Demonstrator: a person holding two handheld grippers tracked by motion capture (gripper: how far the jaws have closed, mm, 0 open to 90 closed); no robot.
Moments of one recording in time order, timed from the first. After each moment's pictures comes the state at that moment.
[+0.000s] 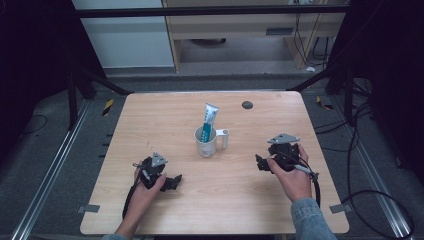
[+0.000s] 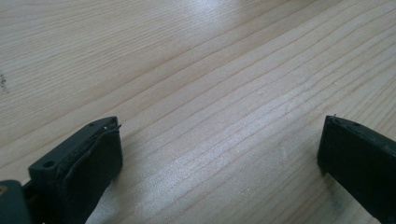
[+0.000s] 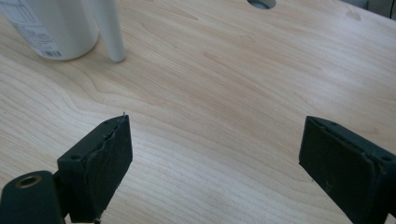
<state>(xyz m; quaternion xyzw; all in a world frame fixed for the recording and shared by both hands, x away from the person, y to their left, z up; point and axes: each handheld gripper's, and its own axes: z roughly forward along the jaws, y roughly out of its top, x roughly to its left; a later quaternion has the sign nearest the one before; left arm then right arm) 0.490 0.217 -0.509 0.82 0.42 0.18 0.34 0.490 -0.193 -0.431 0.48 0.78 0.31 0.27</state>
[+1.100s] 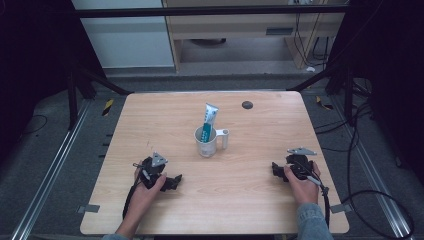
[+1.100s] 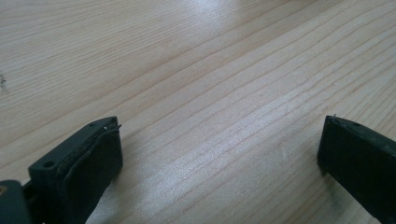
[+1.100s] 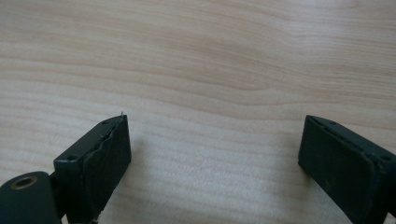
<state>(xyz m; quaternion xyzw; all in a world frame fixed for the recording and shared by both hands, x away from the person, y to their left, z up) 0.490 0.217 -0.509 0.82 0.42 0.19 0.34 0.497 -0.251 -0.510 0.58 0.71 0.31 0.25</state>
